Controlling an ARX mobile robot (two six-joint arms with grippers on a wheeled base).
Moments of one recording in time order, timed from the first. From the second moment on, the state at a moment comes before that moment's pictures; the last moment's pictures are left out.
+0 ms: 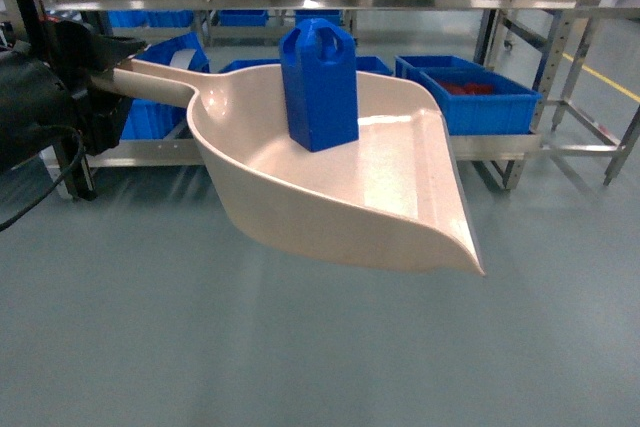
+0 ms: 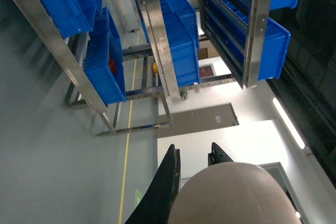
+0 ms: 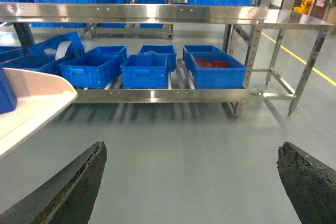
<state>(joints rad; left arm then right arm) -0.13 1.88 0.70 1.28 0.15 -1.41 0.00 0.66 0.14 0.51 0.00 -0.01</state>
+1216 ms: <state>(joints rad) -0.12 1.88 0.69 1.29 0.14 -1.41 0.00 0.67 0.14 0.51 0.00 -0.01</state>
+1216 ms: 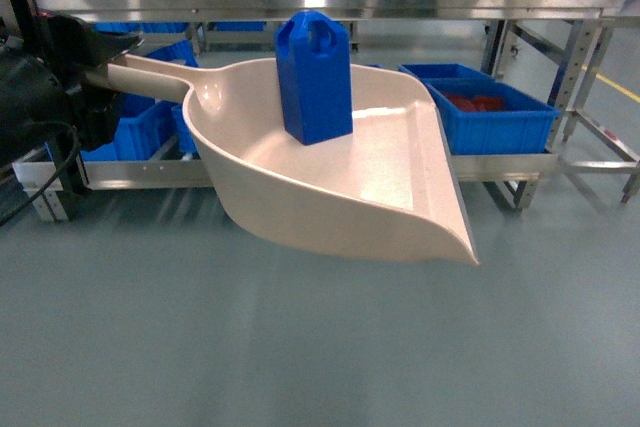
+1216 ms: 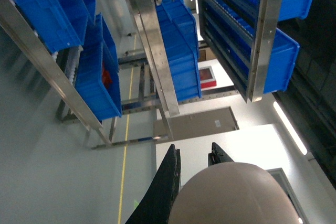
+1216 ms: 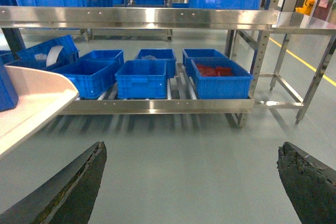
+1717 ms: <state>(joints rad) -0.13 1.88 0.69 1.28 0.15 -1.41 0.00 0.66 0.14 0.51 0.00 -0.01</state>
